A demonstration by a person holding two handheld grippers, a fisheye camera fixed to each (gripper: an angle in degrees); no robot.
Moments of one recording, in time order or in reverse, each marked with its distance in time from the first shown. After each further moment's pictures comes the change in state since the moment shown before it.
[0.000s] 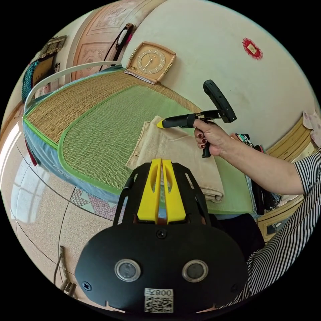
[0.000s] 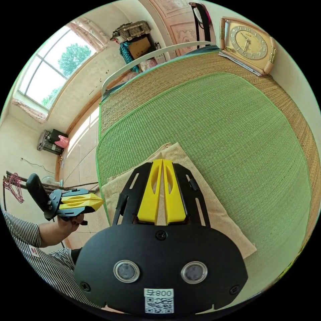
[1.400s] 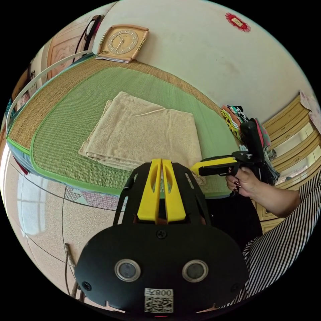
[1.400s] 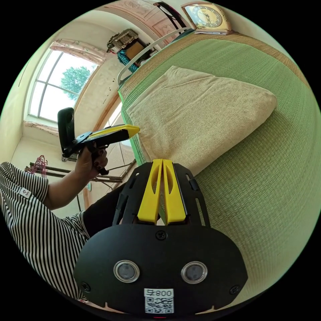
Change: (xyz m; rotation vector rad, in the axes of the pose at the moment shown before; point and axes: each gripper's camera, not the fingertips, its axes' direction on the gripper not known) left arm 0.073 0.077 0.110 -0.220 0.032 0.067; right arm 0.022 0.181 -0.110 -0.033 -0.227 0.181
